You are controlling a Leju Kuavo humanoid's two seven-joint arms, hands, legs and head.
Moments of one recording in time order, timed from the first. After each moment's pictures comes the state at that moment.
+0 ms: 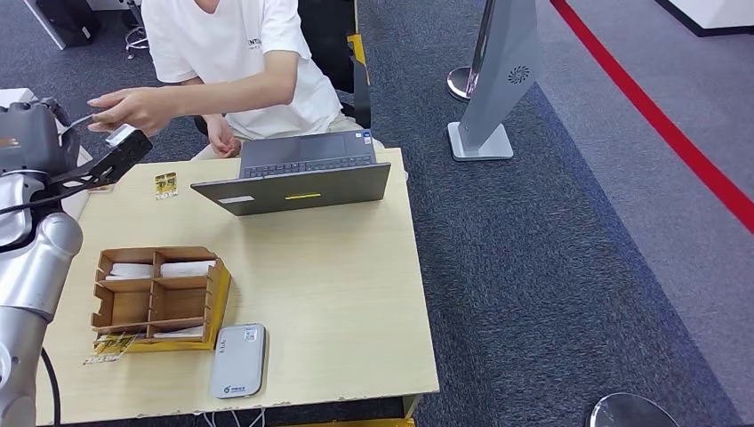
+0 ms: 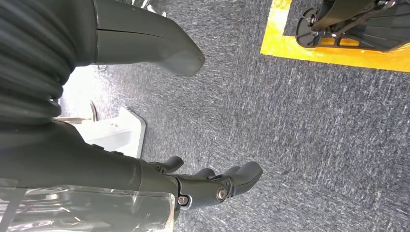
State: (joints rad) left arm -0.93 0.24 -0.25 -0.68 -1.11 0.45 0.02; right arm -0.05 0.10 -0.49 -0.20 0.92 -0.22 0.13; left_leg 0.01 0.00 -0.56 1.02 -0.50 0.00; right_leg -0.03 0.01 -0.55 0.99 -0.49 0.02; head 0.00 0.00
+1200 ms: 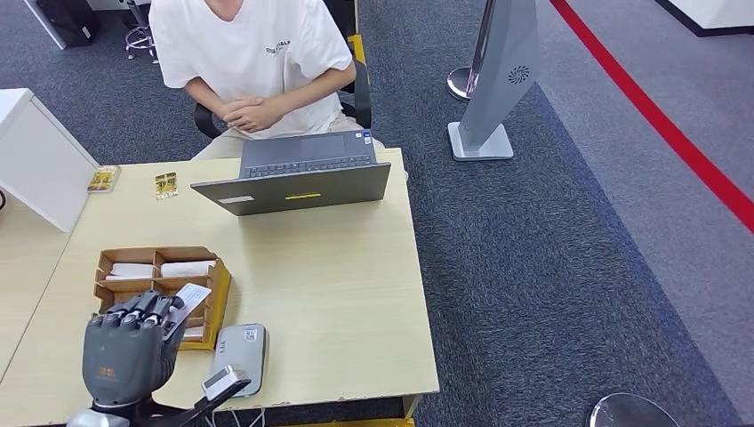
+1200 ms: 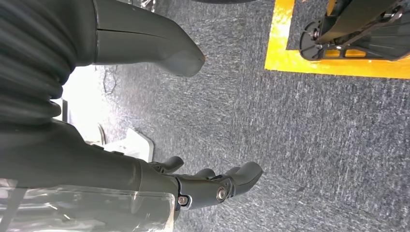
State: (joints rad) left arm 0.11 0.22 -0.37 -1.68 -1.14 0.65 -0.07; right arm -0.04 0.15 -0.57 -0.20 0.91 -0.27 0.15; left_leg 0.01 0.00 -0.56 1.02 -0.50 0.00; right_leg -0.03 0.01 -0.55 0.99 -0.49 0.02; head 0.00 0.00
